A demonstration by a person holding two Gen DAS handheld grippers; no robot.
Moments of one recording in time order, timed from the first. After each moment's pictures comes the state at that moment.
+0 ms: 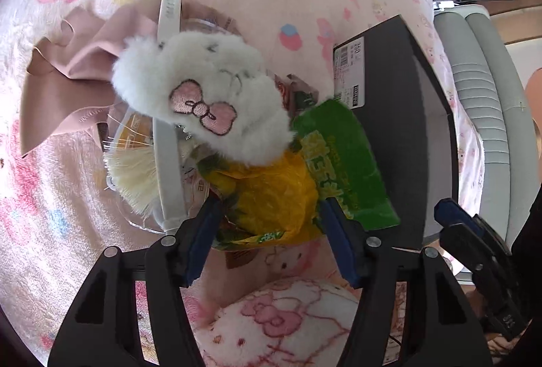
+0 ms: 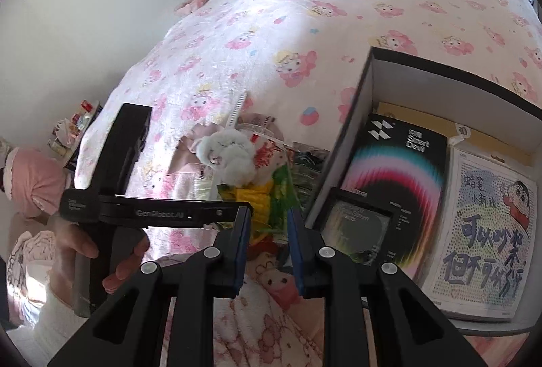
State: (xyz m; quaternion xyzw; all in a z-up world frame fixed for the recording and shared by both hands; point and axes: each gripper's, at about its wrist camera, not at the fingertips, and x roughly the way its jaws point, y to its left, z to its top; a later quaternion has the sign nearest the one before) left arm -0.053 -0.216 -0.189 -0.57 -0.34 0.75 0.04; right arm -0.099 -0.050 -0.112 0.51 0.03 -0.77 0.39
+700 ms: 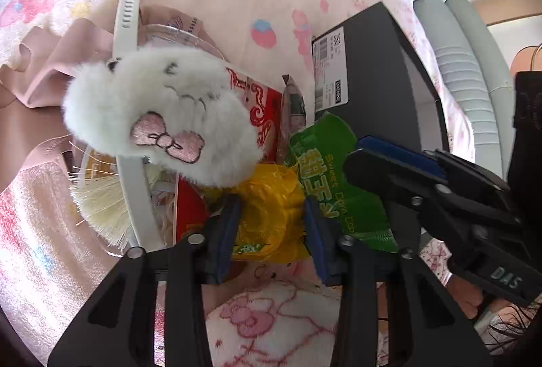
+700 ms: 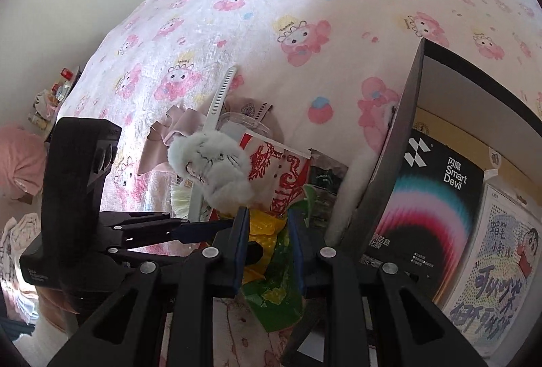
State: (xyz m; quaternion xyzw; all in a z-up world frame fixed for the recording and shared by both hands) left arm -0.061 -0.207 -0.194 -0.57 -0.33 0.75 0.08; right arm -0.147 -0.124 -0.151 0.58 0.10 -0.73 0.36
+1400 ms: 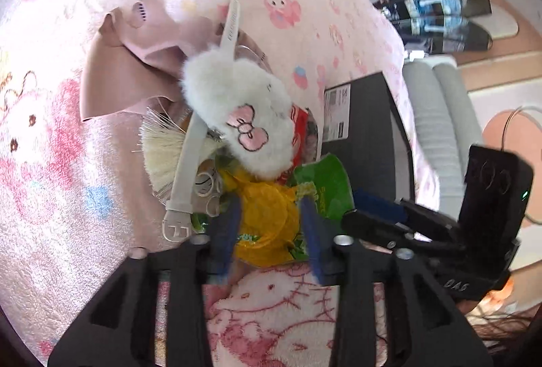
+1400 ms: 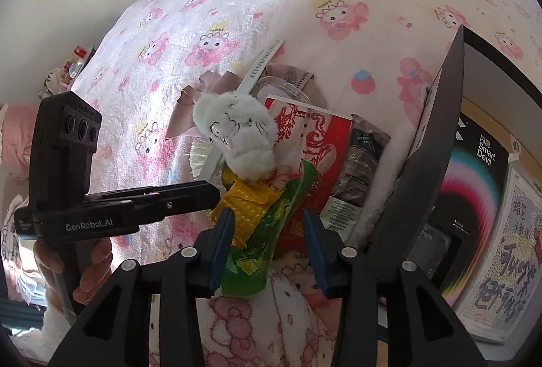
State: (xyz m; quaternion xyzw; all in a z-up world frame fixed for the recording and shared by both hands) left arm -0.013 -0.279 -0.213 -0.47 -0.46 0.75 0.06; right arm -0.106 -0.132 -0.156 0.59 0.12 -0.70 0.38
